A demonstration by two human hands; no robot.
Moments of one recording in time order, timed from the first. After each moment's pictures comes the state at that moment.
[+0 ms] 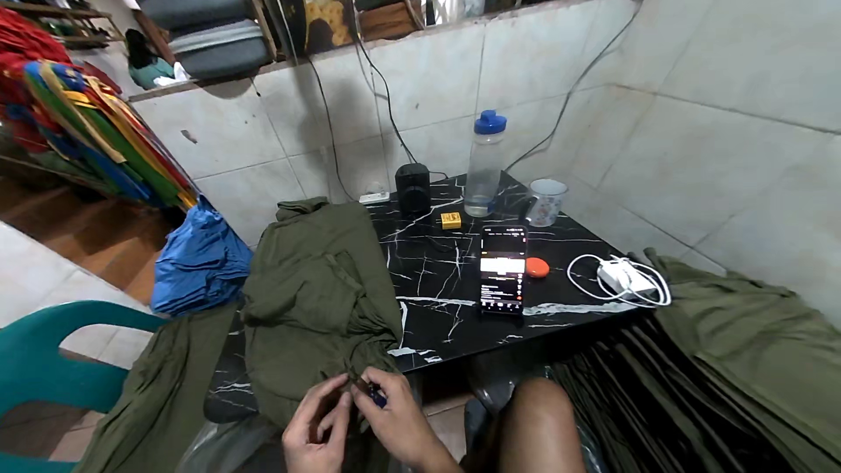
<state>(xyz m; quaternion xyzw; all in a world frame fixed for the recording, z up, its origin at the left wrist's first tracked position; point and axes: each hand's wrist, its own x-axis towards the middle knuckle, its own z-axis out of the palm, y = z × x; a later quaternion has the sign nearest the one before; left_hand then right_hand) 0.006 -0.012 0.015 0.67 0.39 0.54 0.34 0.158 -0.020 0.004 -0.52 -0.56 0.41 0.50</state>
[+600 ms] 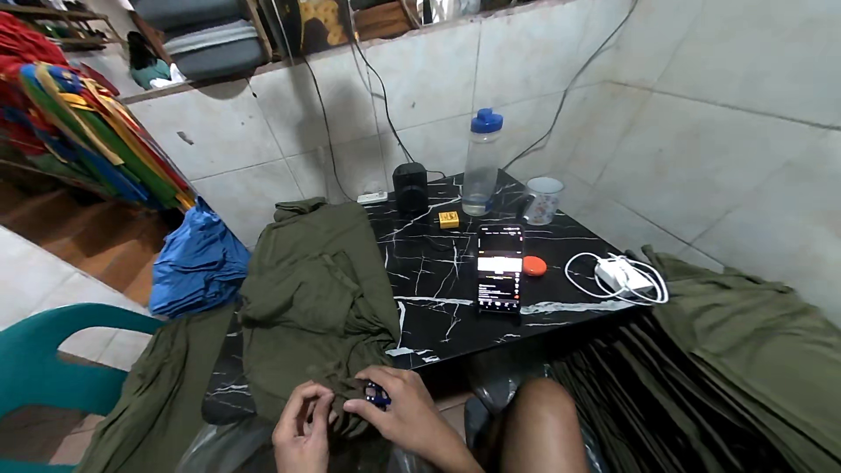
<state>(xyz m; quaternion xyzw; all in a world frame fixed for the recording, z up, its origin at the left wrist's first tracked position) -0.006 0.000 0.001 0.65 0.41 0.55 0.32 0.180 -0.021 0.001 -0.53 -0.68 0.28 0.43</state>
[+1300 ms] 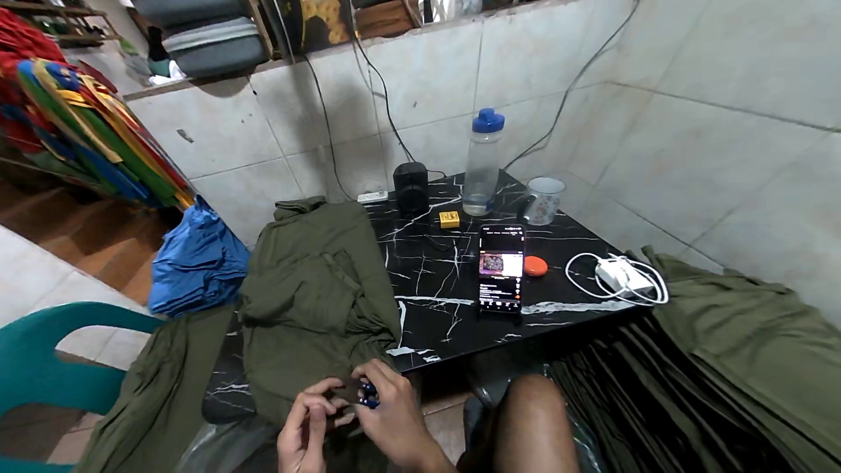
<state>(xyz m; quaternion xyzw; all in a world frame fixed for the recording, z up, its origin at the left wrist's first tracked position) -0.007 -0.010 0.014 0.64 0.34 0.53 0.44 0.146 -0.018 -0.004 -0.56 -0.60 0.22 0.53</state>
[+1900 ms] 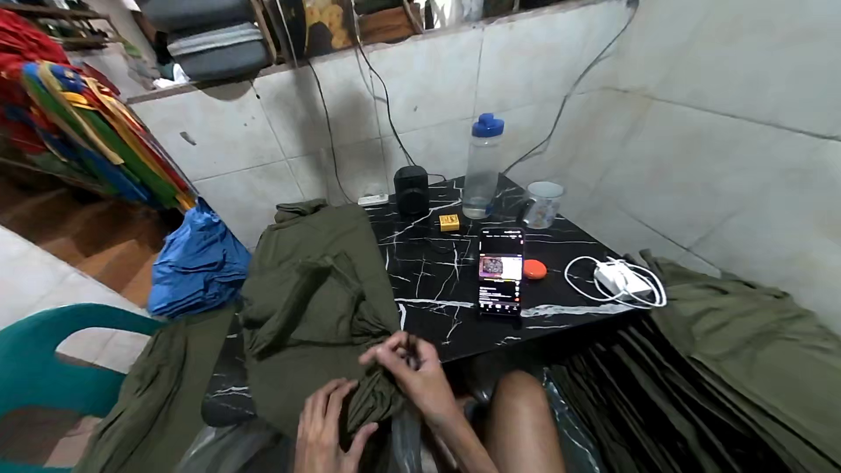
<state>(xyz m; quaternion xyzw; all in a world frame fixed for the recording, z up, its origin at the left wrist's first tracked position) -0.010 -0.008 -0.004 0.84 0.44 0.30 0.13 0.199 -0.006 0.021 -0.37 -0.45 0.45 0.67</state>
